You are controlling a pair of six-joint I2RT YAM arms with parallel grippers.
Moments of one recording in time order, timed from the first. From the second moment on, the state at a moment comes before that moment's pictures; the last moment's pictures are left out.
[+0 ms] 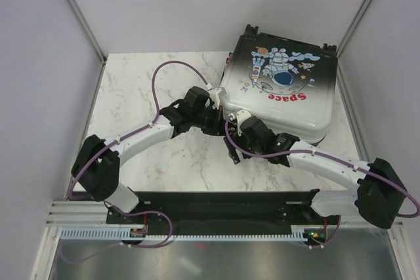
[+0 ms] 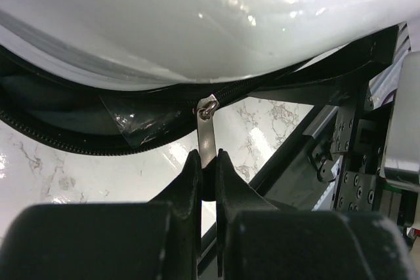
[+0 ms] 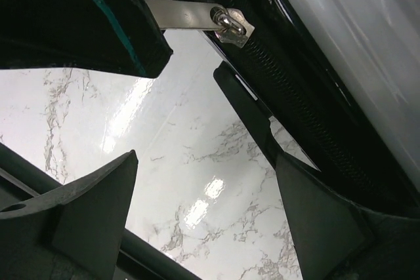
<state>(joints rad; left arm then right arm) -0.72 1.54 1.10 -0.28 0.37 -0.47 0.84 1.26 0.78 -0.36 0.11 0.25</state>
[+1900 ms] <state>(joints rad) -0.59 1.38 1.00 -0.27 0.27 -0.41 0.87 1.41 0.81 -0.20 0.25 0.24</state>
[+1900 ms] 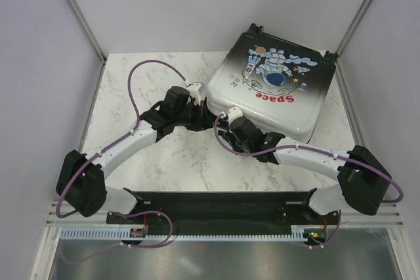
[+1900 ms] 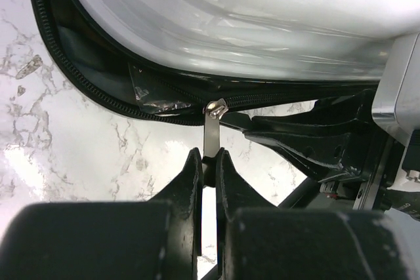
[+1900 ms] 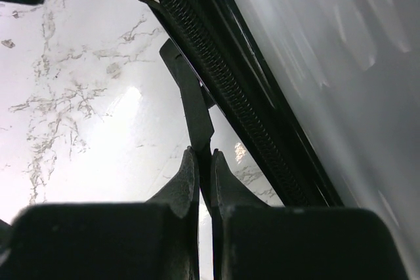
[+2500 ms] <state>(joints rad) -0.47 1.15 0.93 -0.46 0.16 -0.40 0.88 1.41 0.82 -0.23 0.27 0.27</state>
